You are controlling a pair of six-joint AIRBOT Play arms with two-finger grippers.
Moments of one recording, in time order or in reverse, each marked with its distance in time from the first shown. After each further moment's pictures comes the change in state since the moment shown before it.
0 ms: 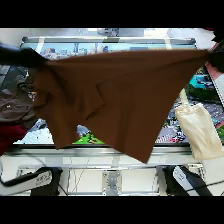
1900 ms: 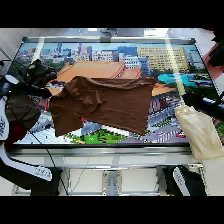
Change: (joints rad) left arm 0.163 -0.392 -0.307 0.185 0.444 0.477; right arm 0.103 0.274 -0.519 -0.403 -0.196 0.278
